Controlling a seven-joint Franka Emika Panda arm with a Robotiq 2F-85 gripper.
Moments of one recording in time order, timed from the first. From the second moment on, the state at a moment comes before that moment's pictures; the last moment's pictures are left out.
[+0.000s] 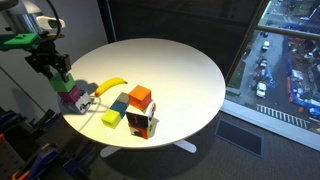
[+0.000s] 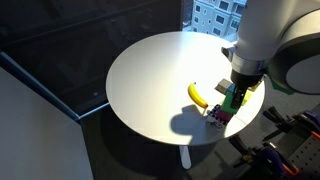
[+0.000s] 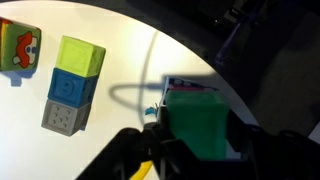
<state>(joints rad) 0.11 0.04 0.10 -2.67 -0.19 2.56 -0.10</state>
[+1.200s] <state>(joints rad) 0.11 0.04 0.11 -2.67 -0.16 2.56 -0.12</state>
